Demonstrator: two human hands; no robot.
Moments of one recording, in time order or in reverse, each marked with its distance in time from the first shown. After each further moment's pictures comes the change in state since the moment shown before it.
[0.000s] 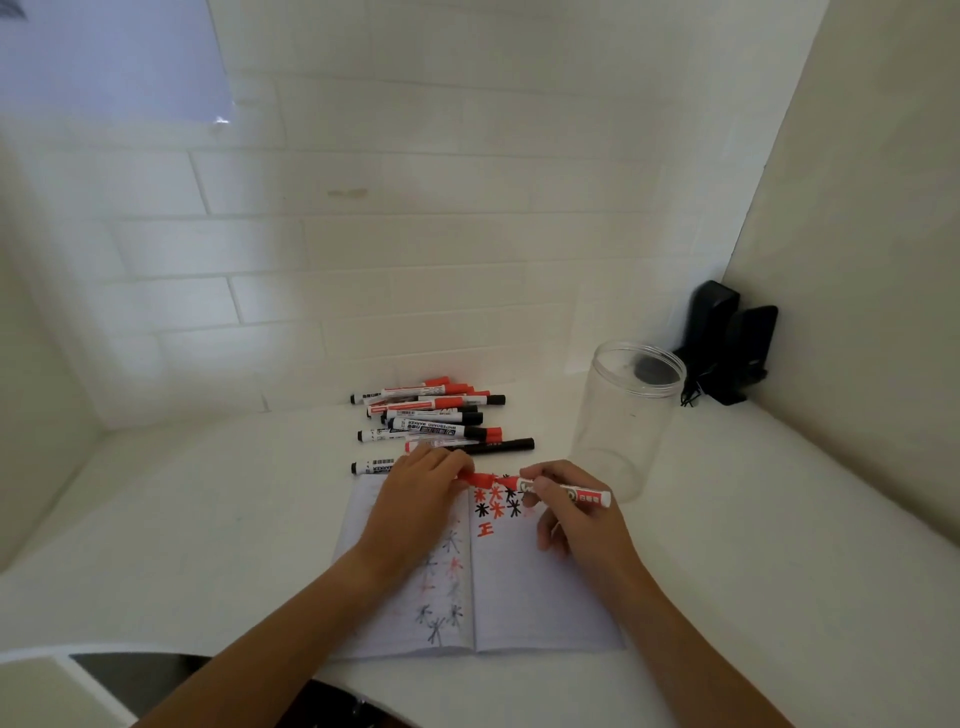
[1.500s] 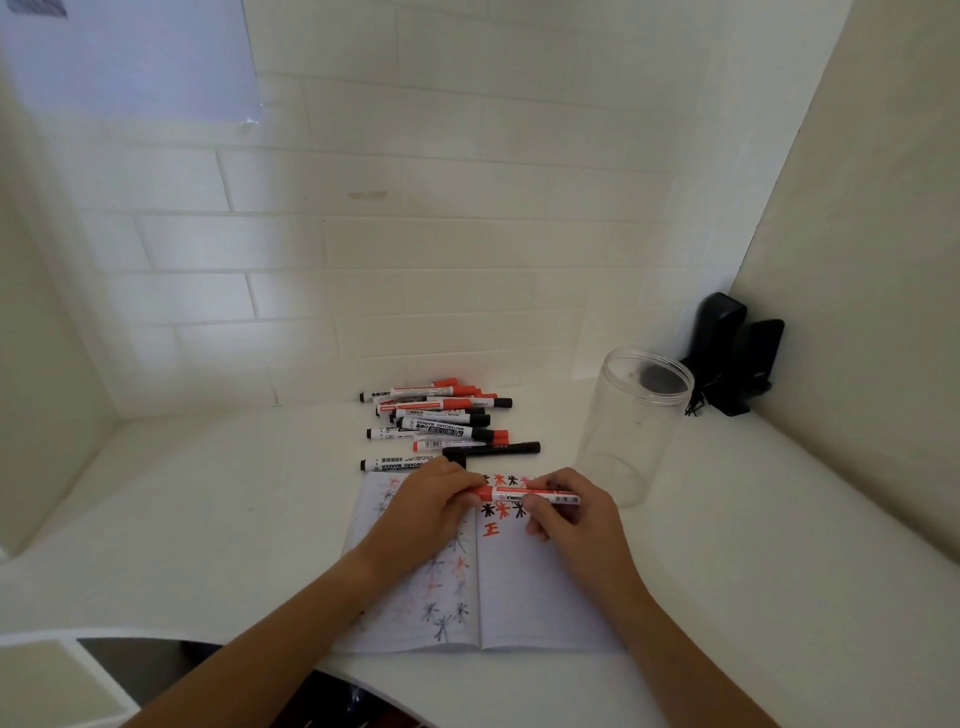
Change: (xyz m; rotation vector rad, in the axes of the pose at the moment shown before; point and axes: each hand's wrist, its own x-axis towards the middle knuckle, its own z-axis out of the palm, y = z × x) left_hand -0.008 -0.008 0.001 -0.249 -0.057 0.044; right_hand -0.002 0.008 0.009 -0.120 0.035 -0.099
